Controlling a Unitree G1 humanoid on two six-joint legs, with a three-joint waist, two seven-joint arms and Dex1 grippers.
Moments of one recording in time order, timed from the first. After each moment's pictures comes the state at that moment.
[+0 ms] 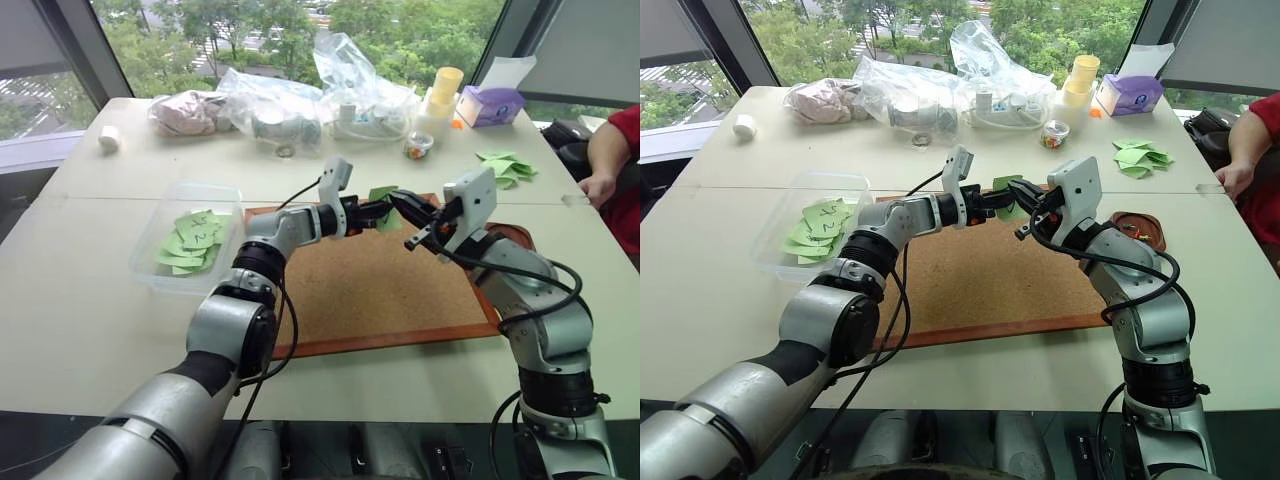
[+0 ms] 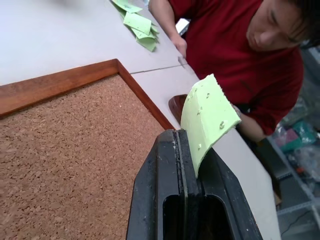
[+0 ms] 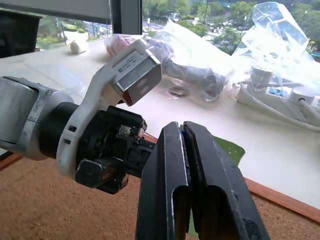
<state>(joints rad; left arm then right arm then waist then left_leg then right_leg) -1.15 -0.03 0.15 0.97 -0.42 0.63 -0.72 -0.37 -0.43 -0.11 -0.37 0.41 0.57 0.48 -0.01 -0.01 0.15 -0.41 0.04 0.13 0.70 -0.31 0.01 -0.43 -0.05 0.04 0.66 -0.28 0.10</state>
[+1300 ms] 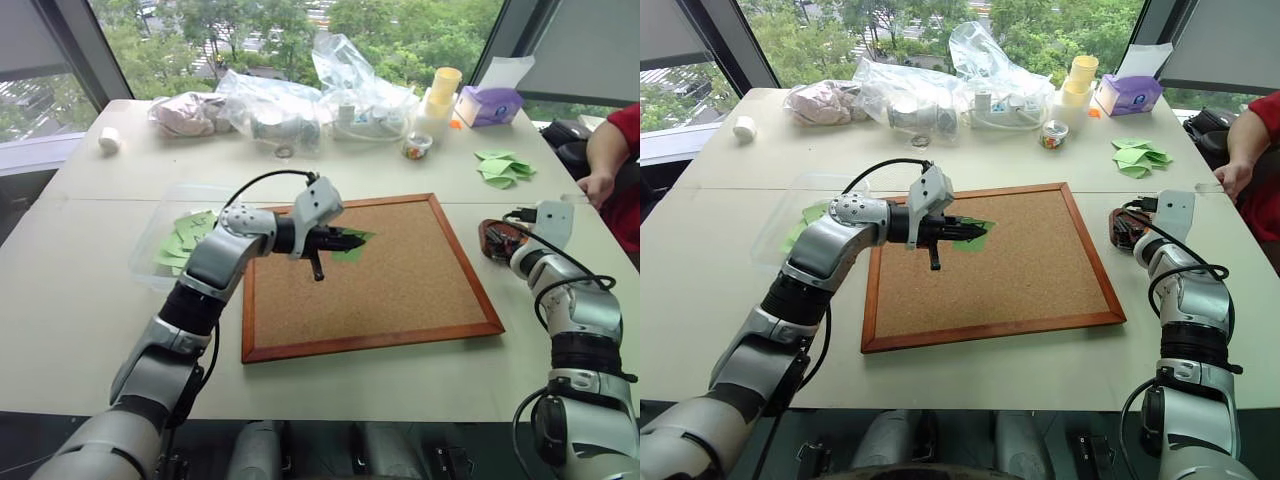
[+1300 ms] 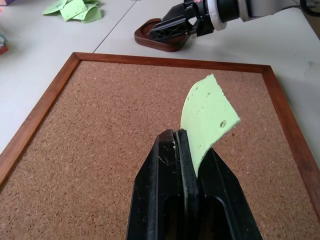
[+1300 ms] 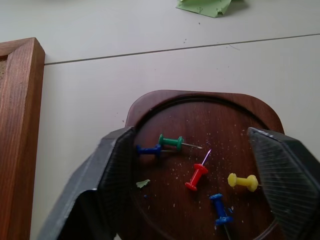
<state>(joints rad) -0.79 0.32 -0.28 0.11 -0.22 0.54 -1.02 -0.50 -0.55 -0.34 0.37 0.28 0.56 0.19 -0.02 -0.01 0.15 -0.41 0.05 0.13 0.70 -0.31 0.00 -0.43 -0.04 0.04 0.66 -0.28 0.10</state>
